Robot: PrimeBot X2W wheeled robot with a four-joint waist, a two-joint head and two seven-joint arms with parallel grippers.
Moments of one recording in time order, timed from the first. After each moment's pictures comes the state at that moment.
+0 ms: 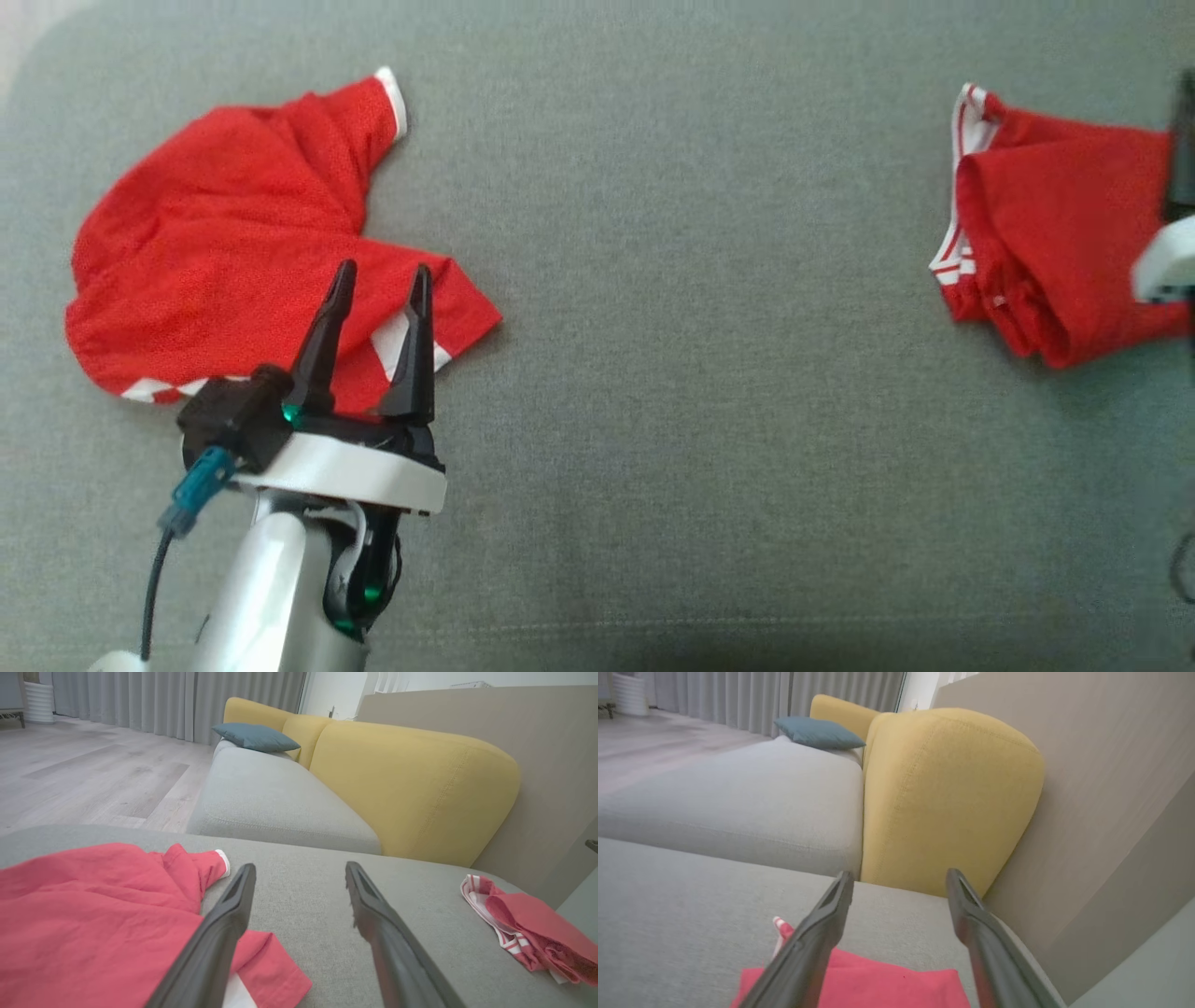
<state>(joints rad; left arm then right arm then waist) -0.19 0.04 -0.21 0.13 -0.29 -0.07 -0.26 -0.60 -0.31 -0.20 0.55 -0.14 0.13 -0.11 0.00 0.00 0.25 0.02</state>
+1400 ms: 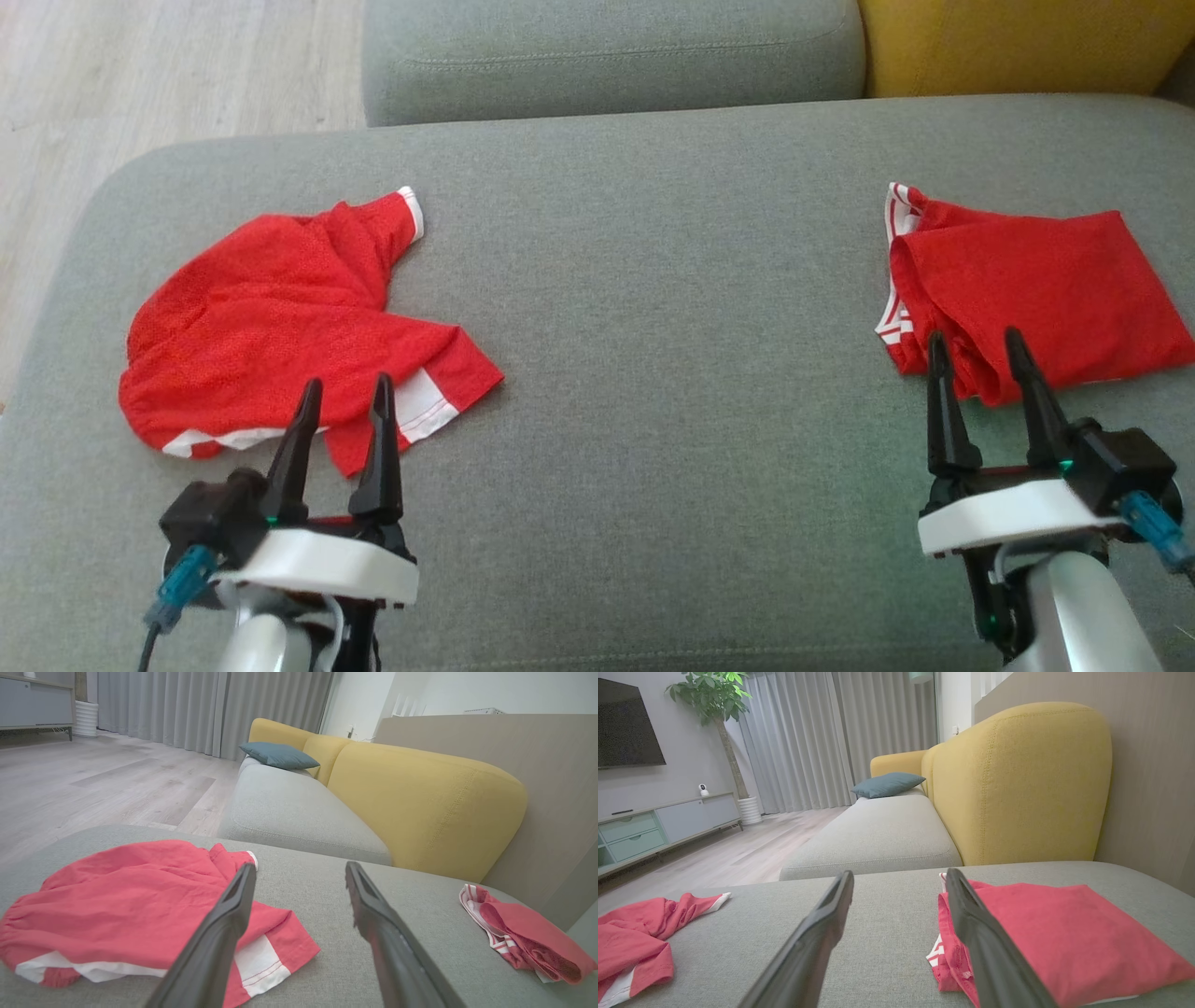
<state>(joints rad) 0.00 0.04 -0.15 0.12 -0.31 -0.04 -0.26 -0.10 -0.05 -0.01 0.26 0.13 0.13 -0.25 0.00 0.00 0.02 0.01</state>
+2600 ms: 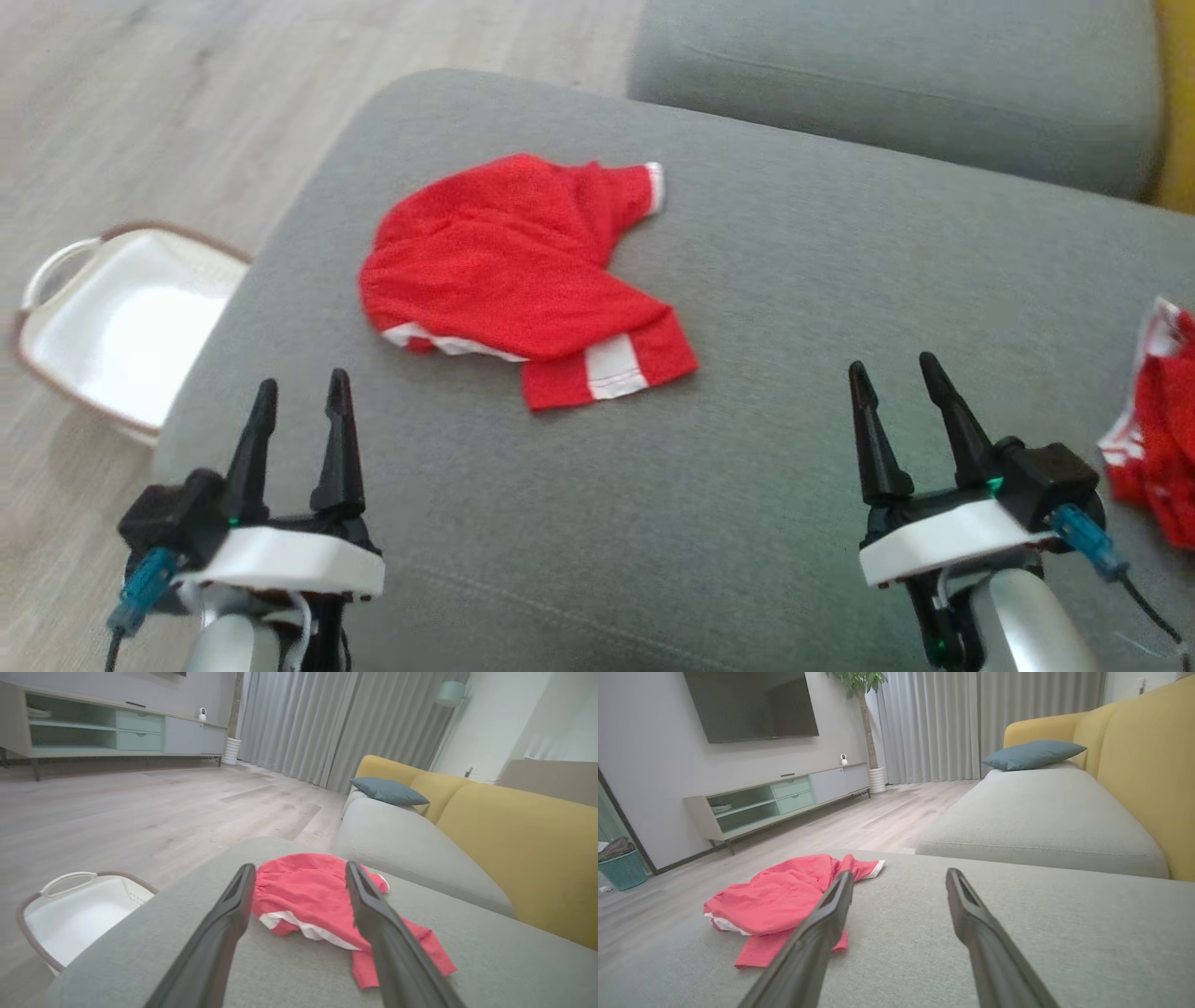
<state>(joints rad) -0.01 0.04 -0.09 0.13 -0.30 -0.04 -0.26 -0.09 -0.05 0.12 0.29 0.18 0.13 -0.25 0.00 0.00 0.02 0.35</state>
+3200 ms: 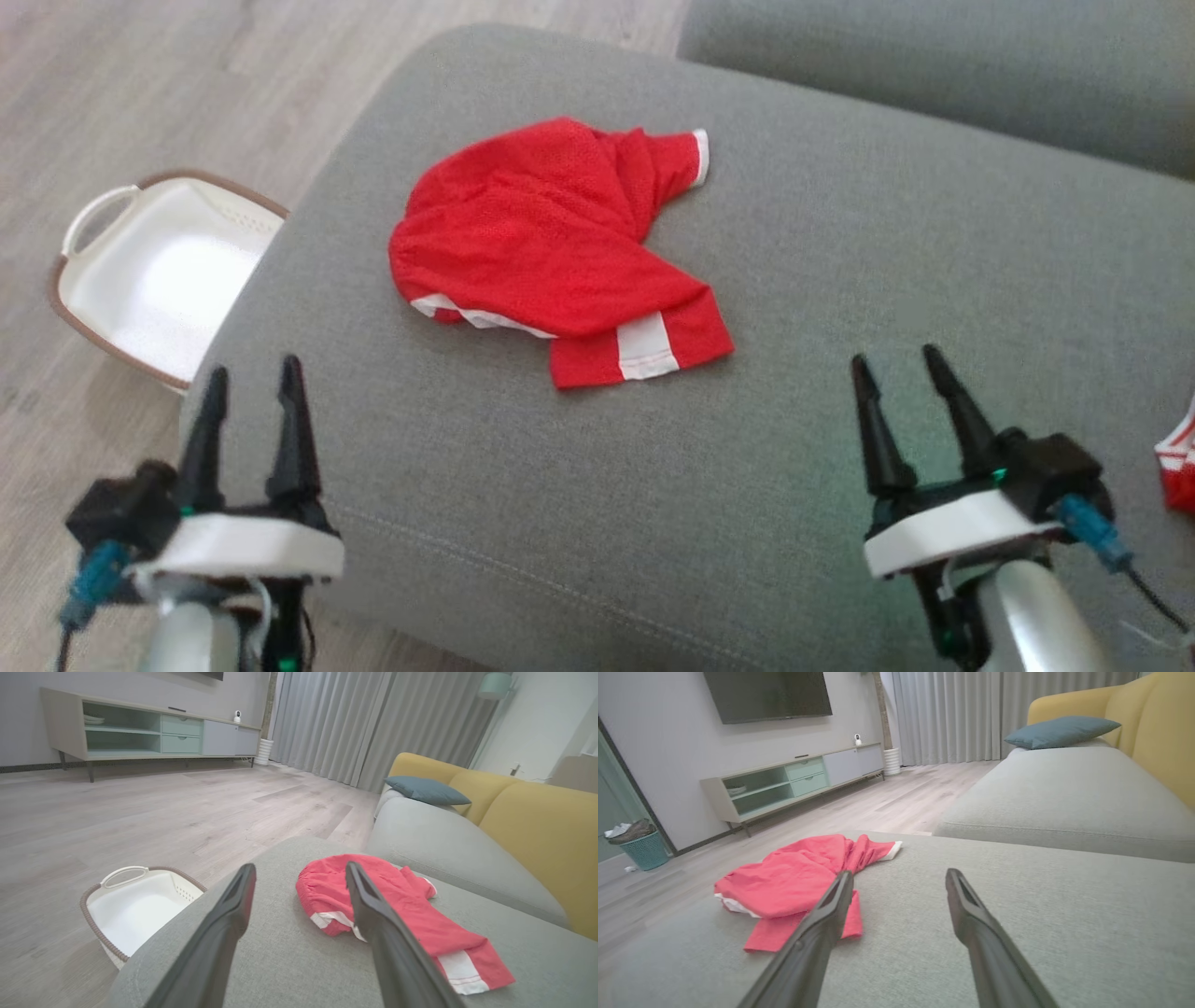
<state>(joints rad) -0.02 0.04 0.00 0.13 -0.28 -0.07 -0.26 -0.09 -0.05 0.13 0.29 0.17 0.13 -0.24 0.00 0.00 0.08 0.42</state>
